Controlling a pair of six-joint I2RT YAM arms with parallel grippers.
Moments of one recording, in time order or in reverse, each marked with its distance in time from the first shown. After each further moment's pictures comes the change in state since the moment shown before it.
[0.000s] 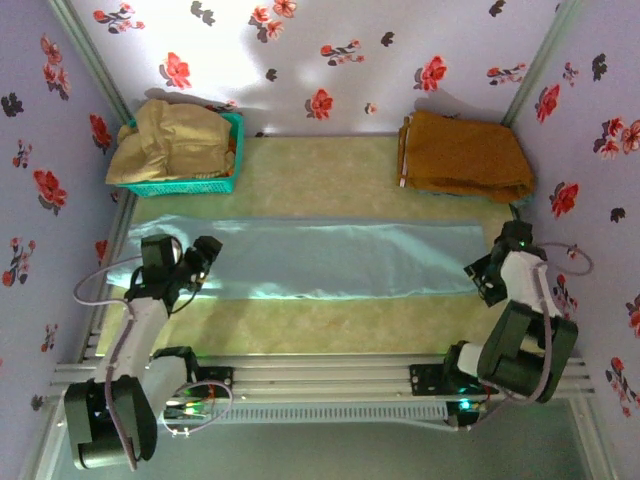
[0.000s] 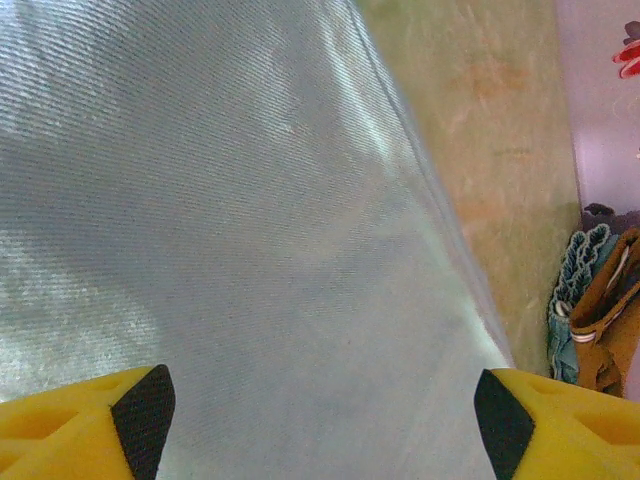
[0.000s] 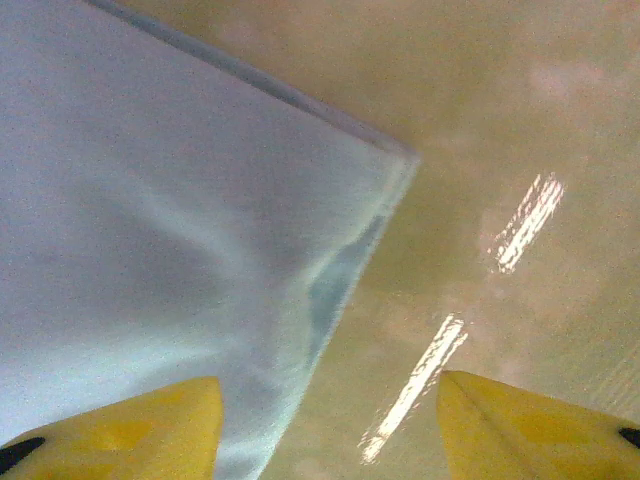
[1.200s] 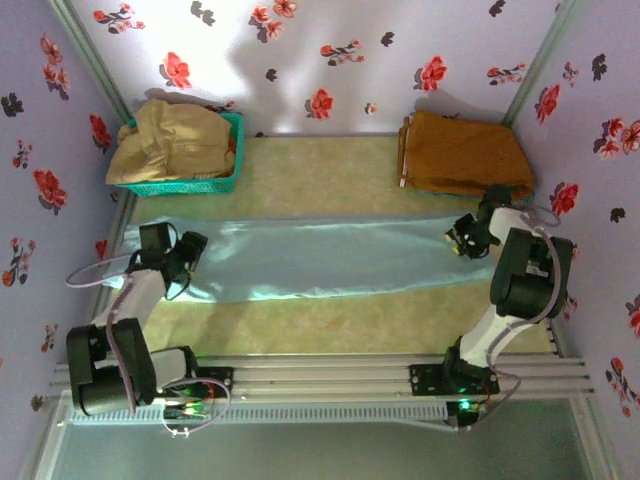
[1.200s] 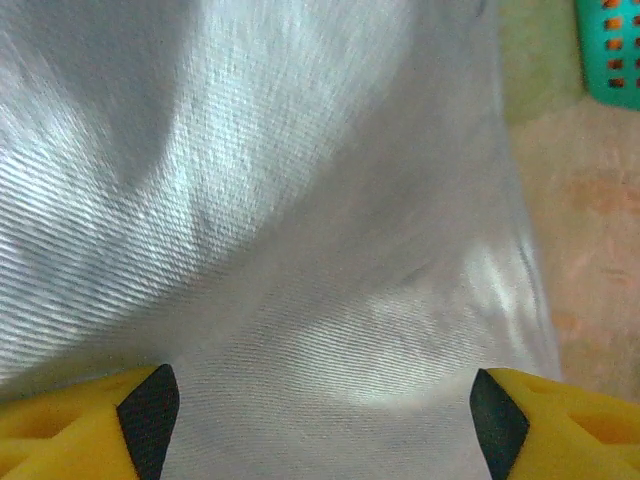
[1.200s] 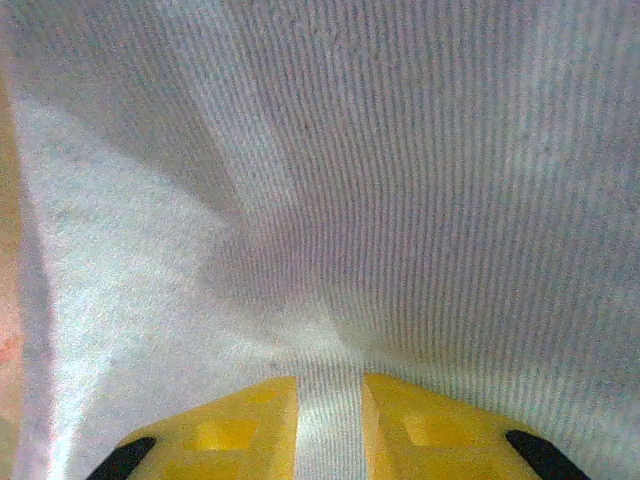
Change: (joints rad) left arm 0.083 0.265 0.128 0.005 -0.166 -0.022; right arm 0.118 0.479 0.293 0.230 -0.254 0.049
